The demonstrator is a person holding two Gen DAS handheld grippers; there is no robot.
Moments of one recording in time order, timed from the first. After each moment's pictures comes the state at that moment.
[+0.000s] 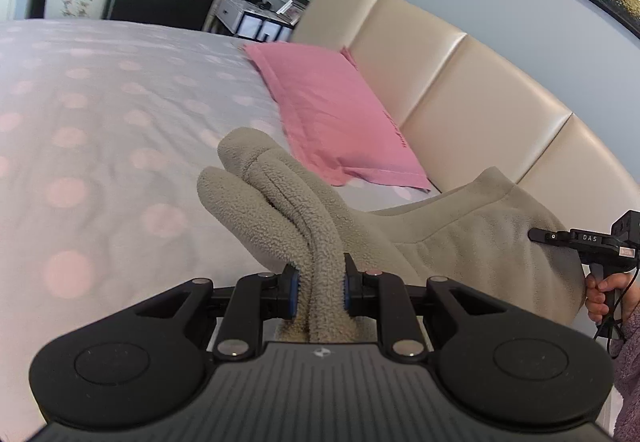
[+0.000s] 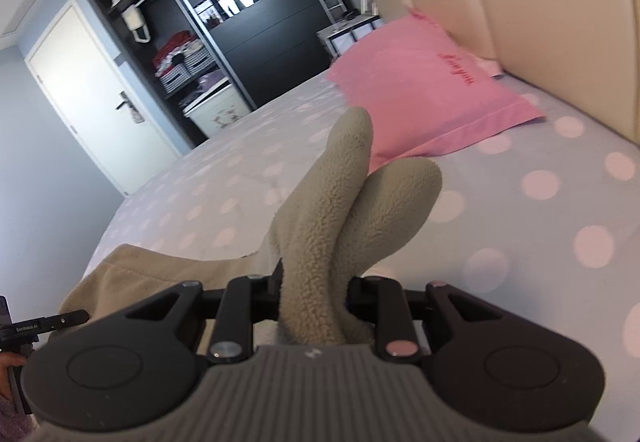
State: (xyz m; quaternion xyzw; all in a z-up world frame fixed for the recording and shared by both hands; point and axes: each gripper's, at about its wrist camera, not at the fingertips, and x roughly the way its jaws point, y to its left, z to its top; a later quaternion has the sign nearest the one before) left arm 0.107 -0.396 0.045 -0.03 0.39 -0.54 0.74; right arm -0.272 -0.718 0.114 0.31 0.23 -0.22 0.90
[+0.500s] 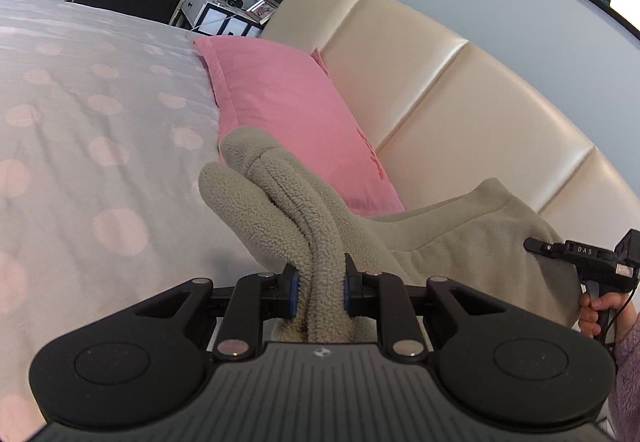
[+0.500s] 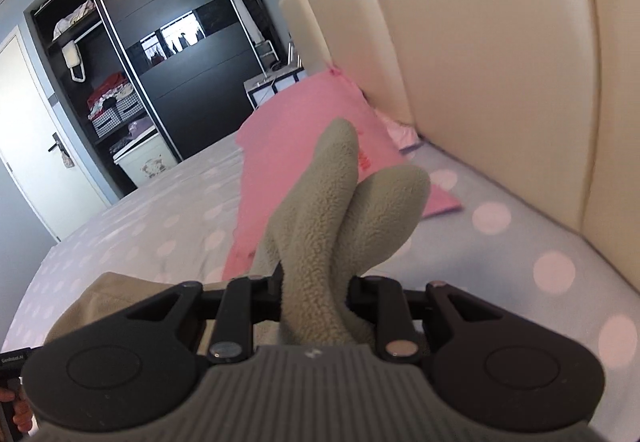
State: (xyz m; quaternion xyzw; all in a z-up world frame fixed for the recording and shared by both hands) left arm 0.136 -0.619 -0.031 -0.09 0.38 -0.56 0.73; right arm -0.258 -0.923 0.094 0.27 0.19 -0.32 0.89
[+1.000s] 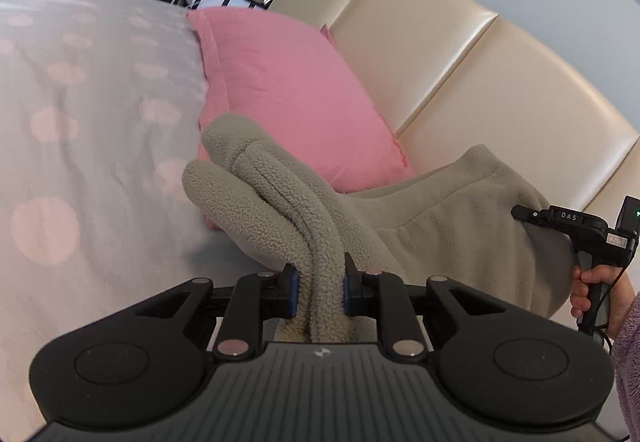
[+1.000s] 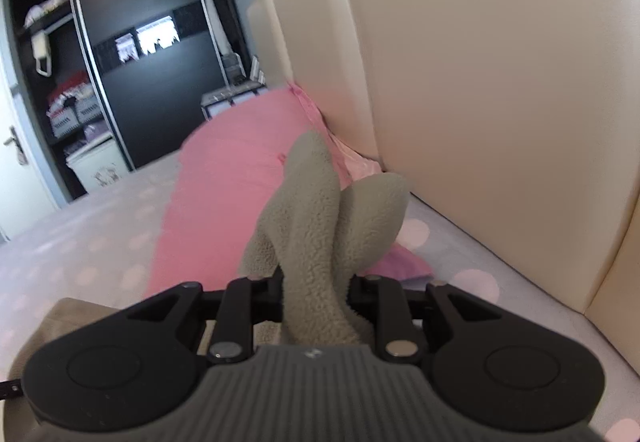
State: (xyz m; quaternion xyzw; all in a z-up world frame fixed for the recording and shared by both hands) left arm 0.136 -0.716 -0.102 -0.07 0.39 -0.55 0.73; right arm -0.185 -1.035 0.030 0.21 0.19 -0.38 0.88
